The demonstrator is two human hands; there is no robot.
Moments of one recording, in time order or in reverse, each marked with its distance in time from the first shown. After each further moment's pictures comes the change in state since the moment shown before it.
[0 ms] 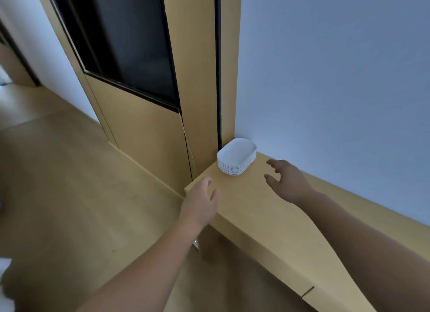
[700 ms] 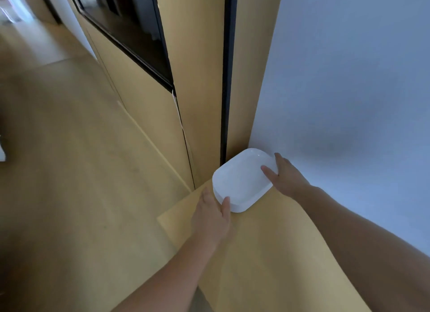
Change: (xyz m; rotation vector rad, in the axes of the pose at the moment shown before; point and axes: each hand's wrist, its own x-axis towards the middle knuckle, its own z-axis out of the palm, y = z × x) left_hand 0.216 -0.023 0.146 0.053 0.031 -0.380; right_hand 0.311 0.131 0.117 0.012 -0.331 0.093
